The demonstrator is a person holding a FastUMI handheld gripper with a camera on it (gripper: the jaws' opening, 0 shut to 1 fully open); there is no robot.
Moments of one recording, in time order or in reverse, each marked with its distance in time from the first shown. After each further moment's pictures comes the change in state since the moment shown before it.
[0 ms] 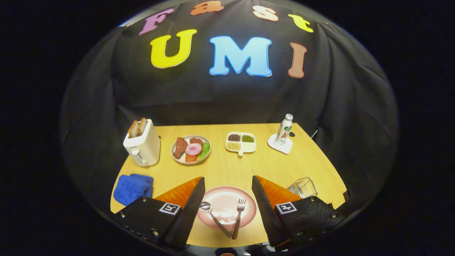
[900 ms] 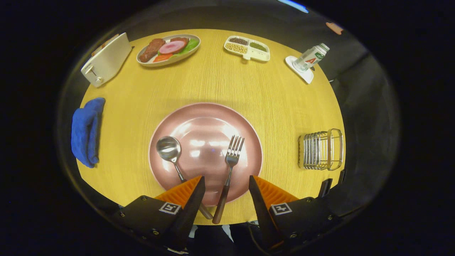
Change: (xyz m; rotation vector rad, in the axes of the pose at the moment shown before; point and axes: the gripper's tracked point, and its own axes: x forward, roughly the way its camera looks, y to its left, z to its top) arm 0.092 -0.021 -0.159 -0.163 0.685 -0.082
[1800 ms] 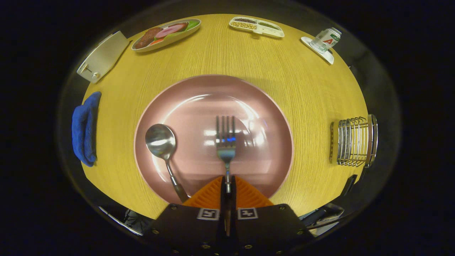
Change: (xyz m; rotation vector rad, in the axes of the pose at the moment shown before) arm 0.045 0.017 -0.015 -0.004 0.070 0.118
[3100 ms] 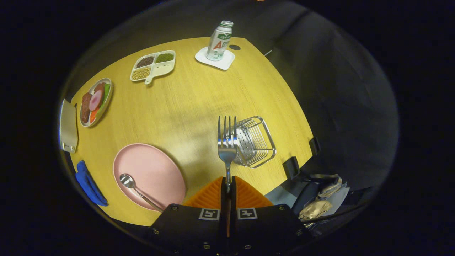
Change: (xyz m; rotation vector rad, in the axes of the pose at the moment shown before) arm -0.119 -0.182 0.009 0.456 -0.020 -0.276
